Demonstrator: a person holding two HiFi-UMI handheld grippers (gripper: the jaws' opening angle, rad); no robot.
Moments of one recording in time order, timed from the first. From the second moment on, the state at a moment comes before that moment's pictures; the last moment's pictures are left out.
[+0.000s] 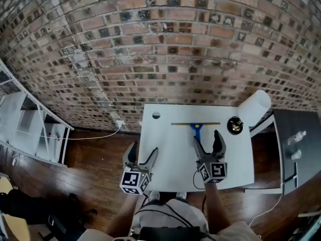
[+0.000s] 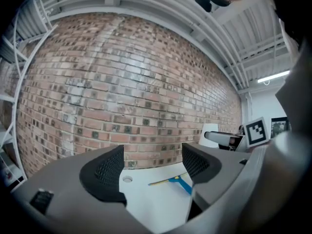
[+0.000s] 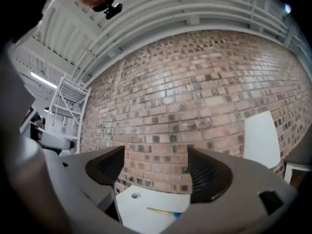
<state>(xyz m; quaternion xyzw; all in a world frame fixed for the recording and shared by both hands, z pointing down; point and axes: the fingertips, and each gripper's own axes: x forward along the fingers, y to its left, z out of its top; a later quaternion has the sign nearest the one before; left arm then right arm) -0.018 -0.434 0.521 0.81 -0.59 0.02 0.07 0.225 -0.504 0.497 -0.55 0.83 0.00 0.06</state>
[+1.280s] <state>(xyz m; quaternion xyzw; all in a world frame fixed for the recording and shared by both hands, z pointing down) 0.030 -0.403 0.488 0.83 -0.56 0.03 0.00 0.244 -0.420 0.469 -0.53 0.84 -0.01 0.05</state>
